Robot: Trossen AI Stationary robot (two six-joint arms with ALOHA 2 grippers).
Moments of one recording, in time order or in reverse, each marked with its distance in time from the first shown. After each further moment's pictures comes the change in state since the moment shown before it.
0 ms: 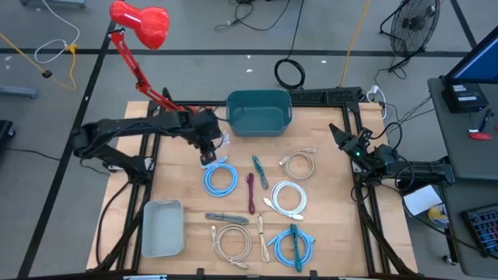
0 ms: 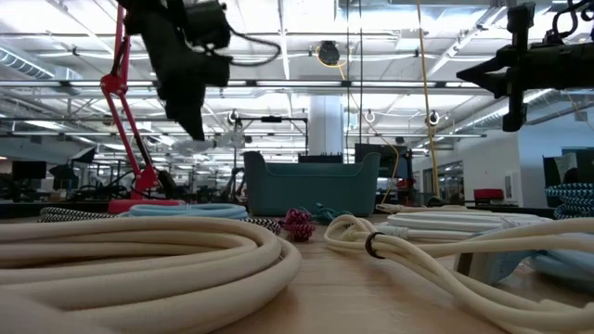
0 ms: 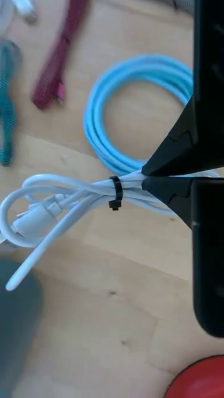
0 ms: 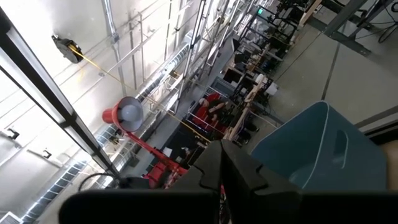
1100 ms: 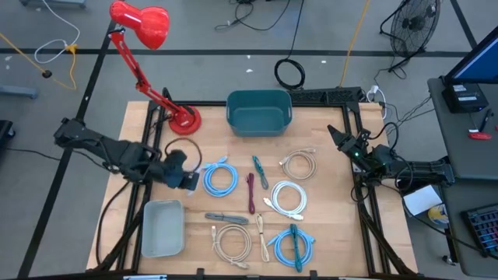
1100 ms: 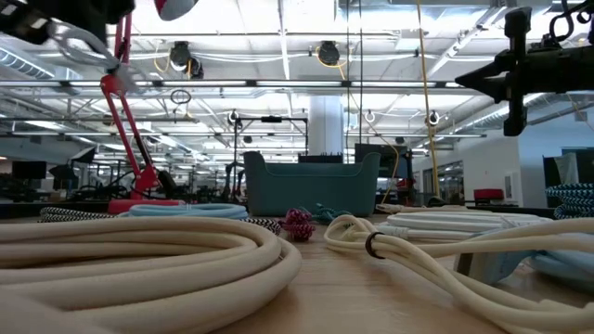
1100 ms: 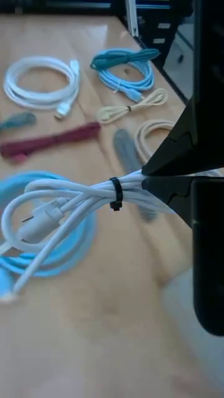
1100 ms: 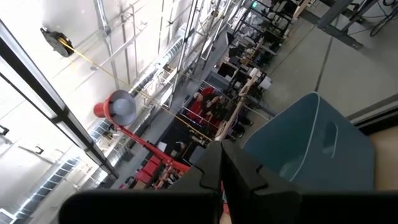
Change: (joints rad) left arm -0.752 -0.301 0.003 -0.218 -0.285 -1.622; right arm 0.000 0.000 0.000 -0.051 -0.003 0.035
